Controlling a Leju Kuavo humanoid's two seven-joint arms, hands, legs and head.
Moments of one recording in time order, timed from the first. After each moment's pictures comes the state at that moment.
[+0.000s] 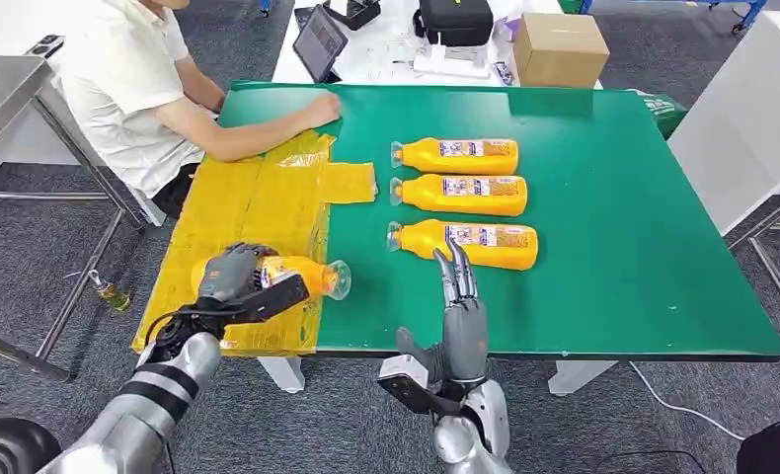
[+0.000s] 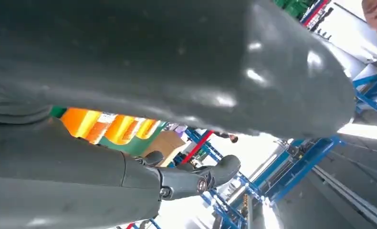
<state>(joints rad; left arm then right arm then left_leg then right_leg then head) -0.50 0.02 -0.32 -0.85 -0.96 0.18 -0.05 -0.05 0.30 0.22 -1.23 0.80 -0.70 -0.70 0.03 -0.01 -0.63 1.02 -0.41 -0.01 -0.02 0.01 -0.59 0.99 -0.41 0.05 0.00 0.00</state>
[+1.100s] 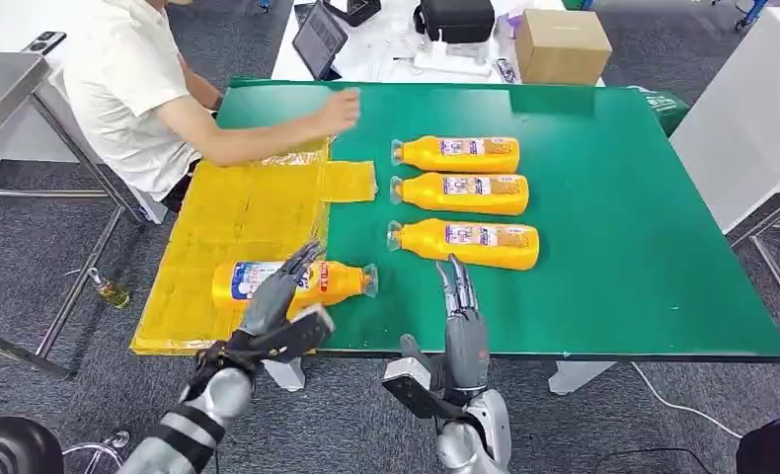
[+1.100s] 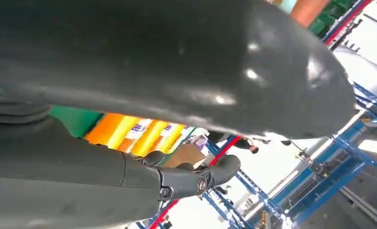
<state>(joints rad) -0.26 -0.05 -0.42 -1.16 -0.67 0.31 -0.31 -0.05 0.29 0.18 -1.15 0.81 -0.70 -0.70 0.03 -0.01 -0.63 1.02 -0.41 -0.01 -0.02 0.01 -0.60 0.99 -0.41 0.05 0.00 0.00</state>
